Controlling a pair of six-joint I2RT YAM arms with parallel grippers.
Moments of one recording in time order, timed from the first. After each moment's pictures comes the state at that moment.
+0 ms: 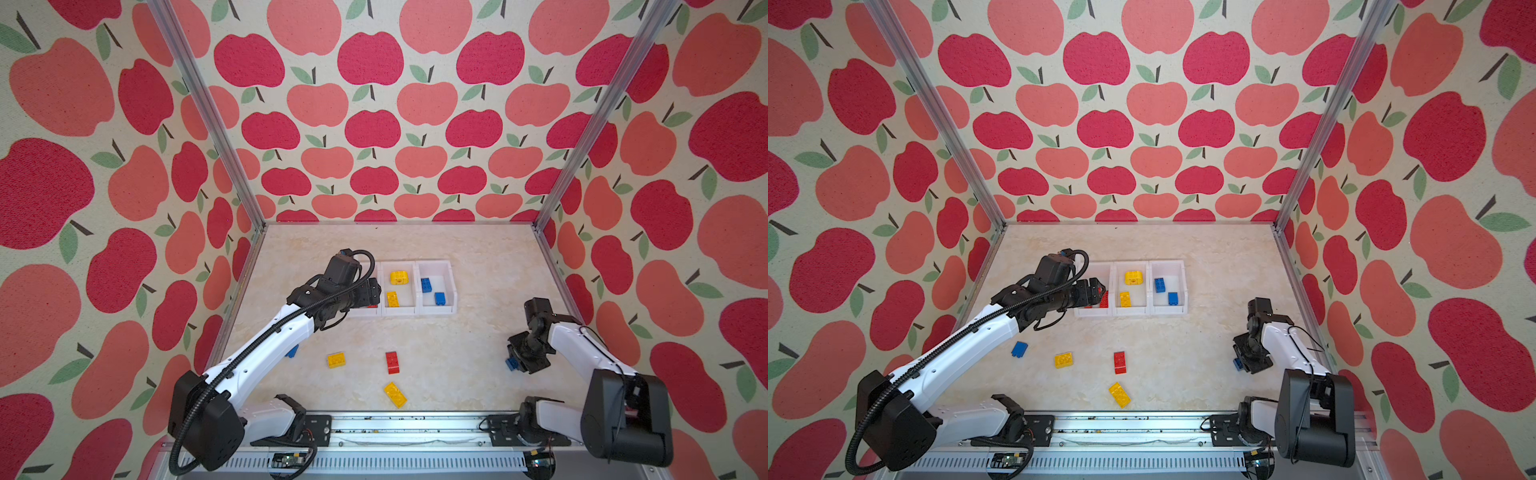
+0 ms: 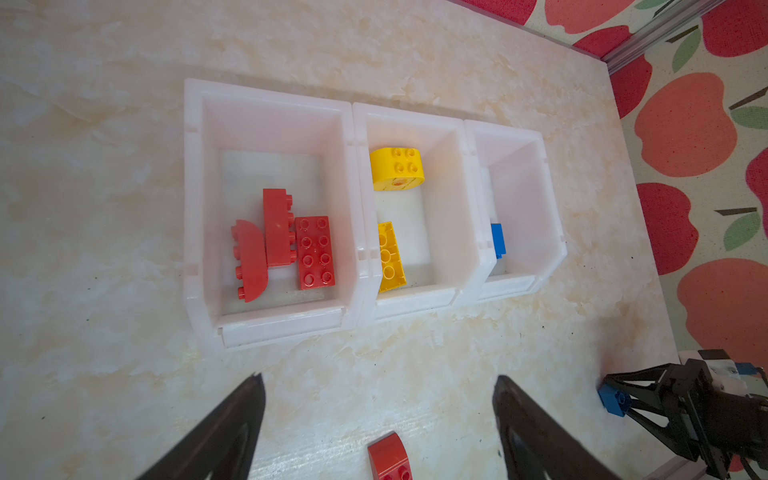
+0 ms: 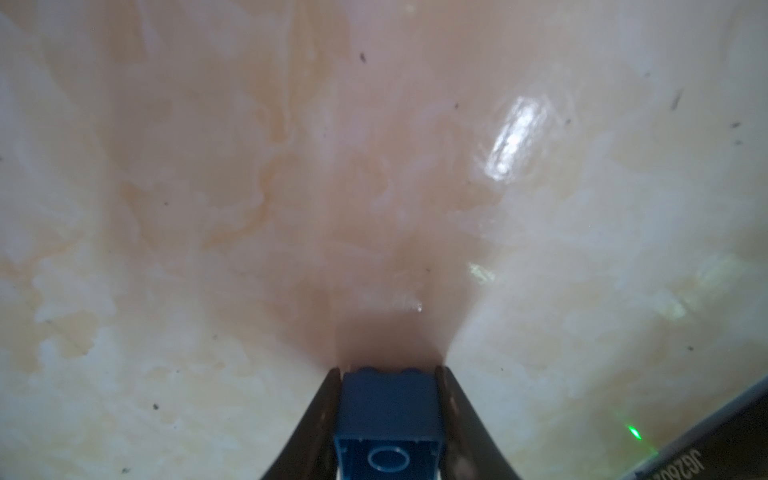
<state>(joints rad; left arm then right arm) -0.56 1.25 1.04 -0.59 0.02 -0.56 -0.03 1.24 0.59 -0.88 -0.03 1.09</state>
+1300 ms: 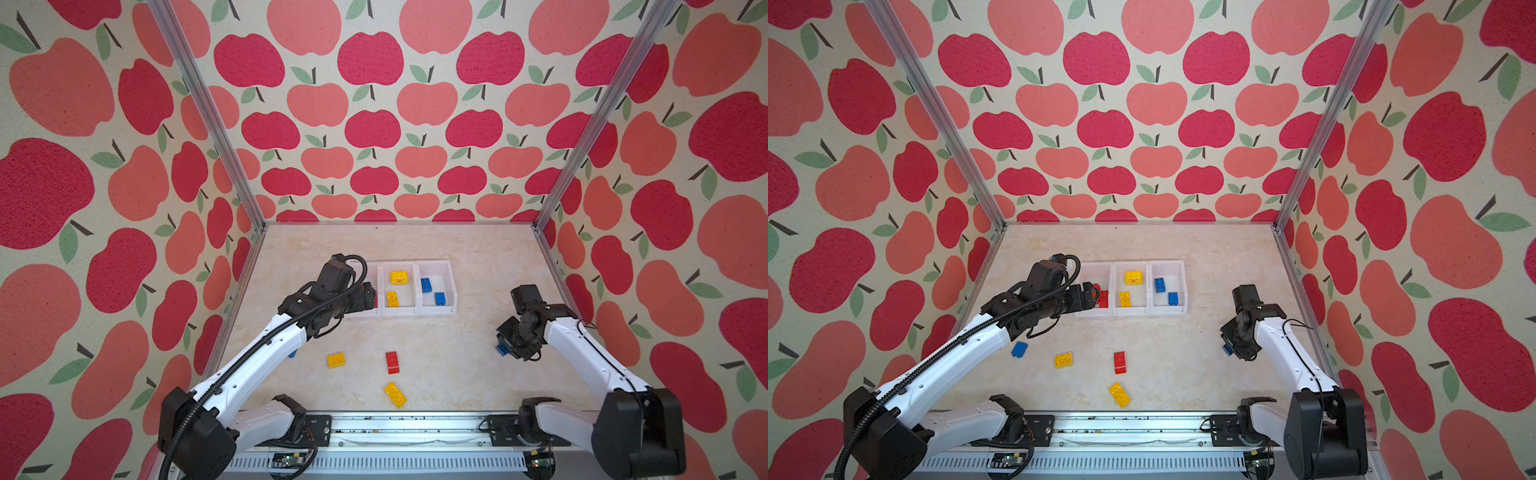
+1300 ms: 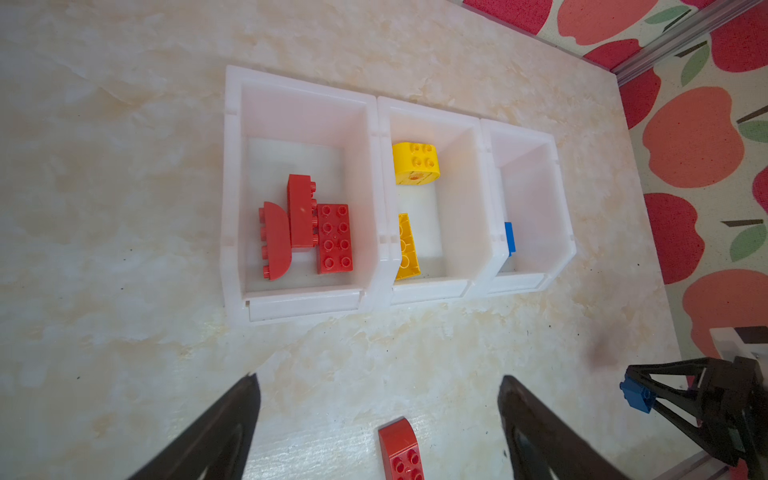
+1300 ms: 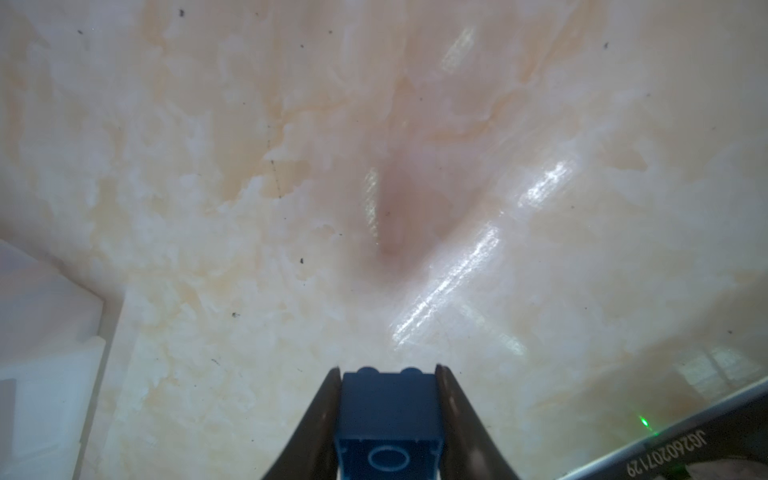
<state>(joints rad) -0.55 1.16 0.98 -0.62 -0.01 -0.59 0.20 1.19 0.76 -0.95 -0.03 1.00</state>
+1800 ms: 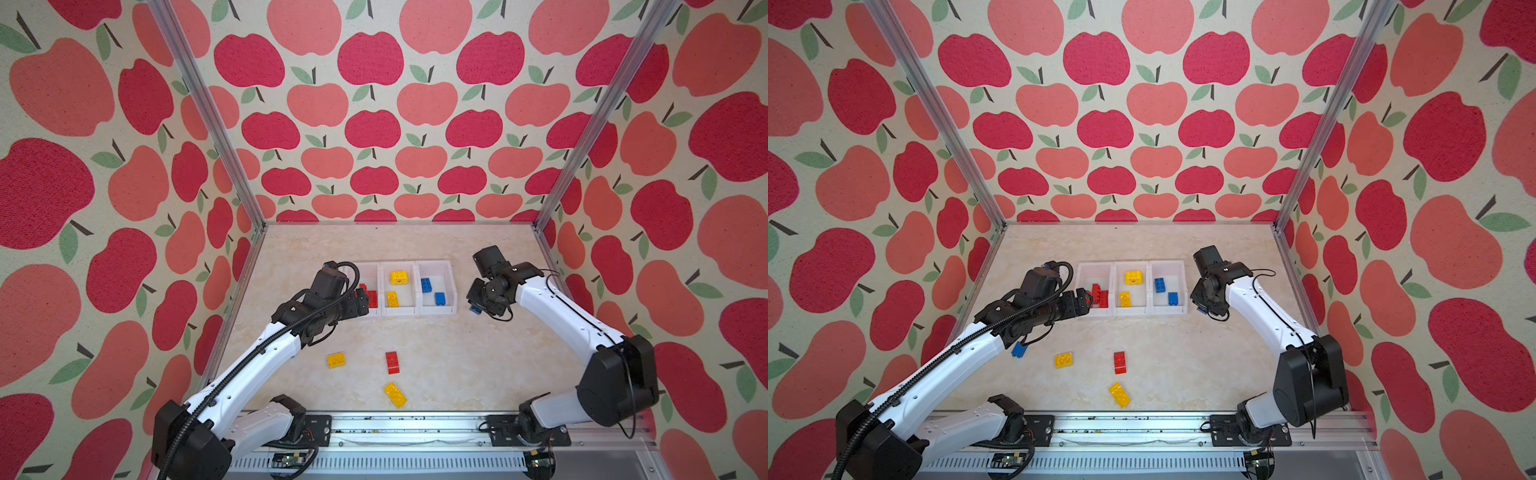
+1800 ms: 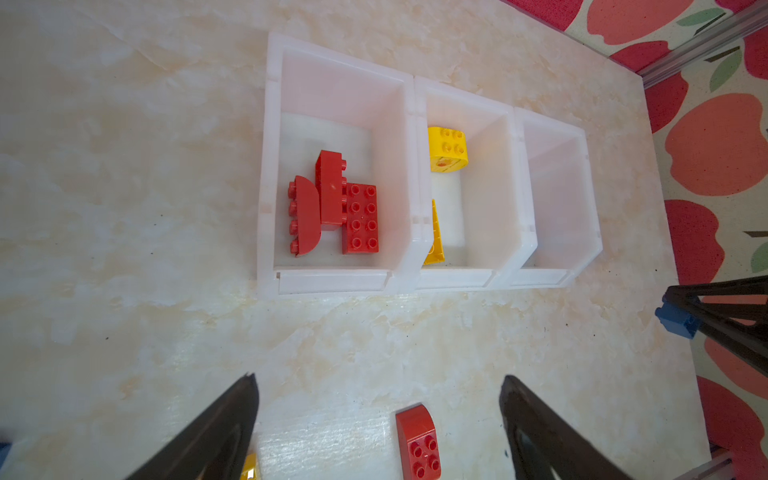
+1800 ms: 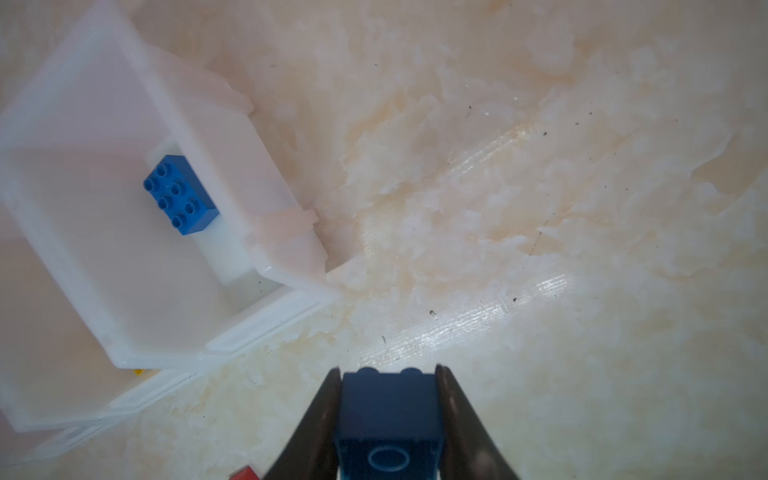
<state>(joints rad) -0.51 1.08 0.90 -0.64 -0.01 -0.61 0.48 1.50 1.23 -0.96 0.10 0.83</state>
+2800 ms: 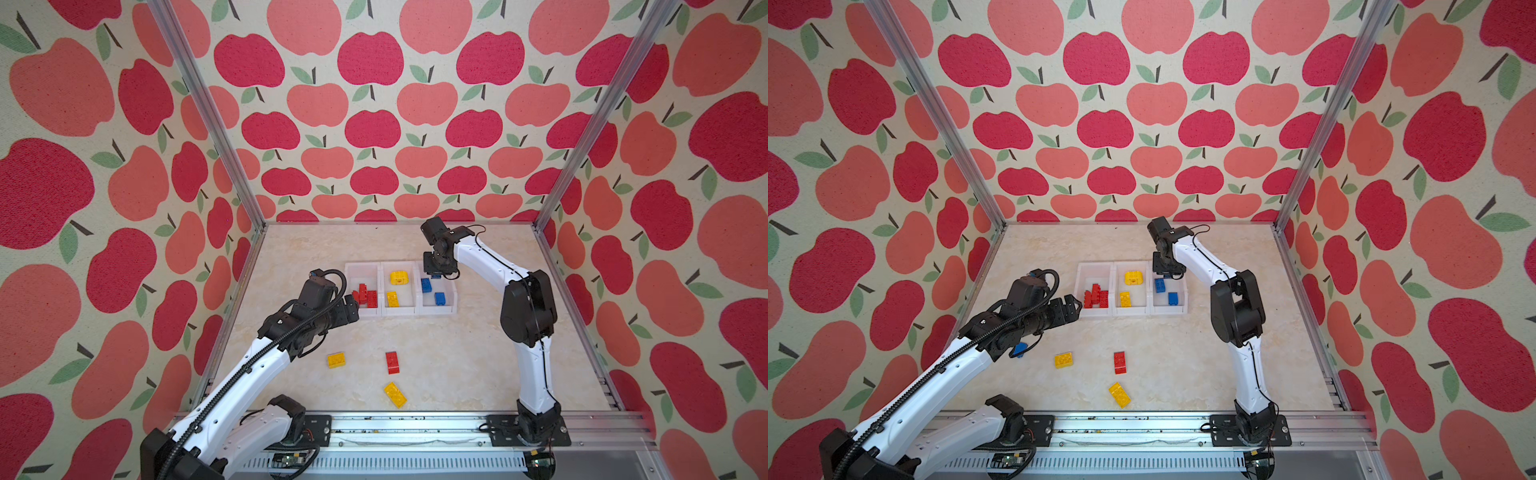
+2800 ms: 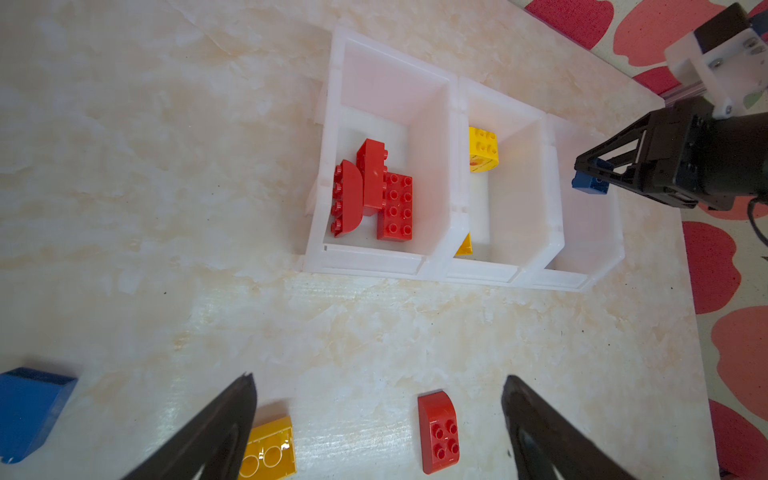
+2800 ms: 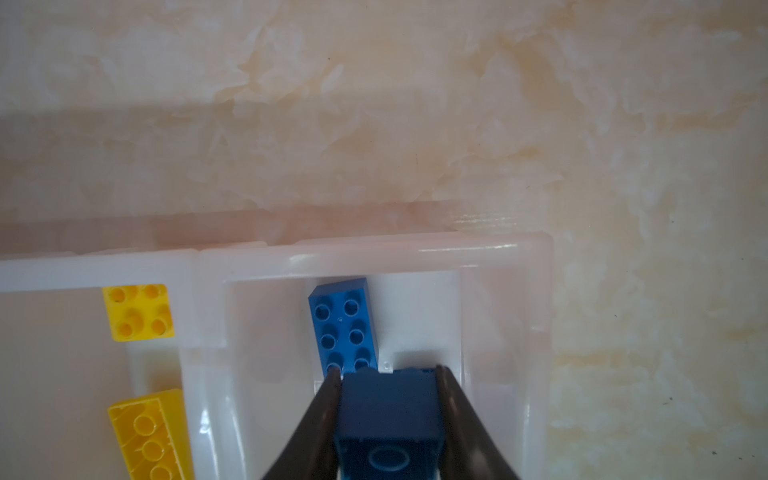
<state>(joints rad) -0.48 0.97 0.85 -0.71 -0.03 -0.64 0.57 2.15 1.89 -1.00 0.15 0.45</state>
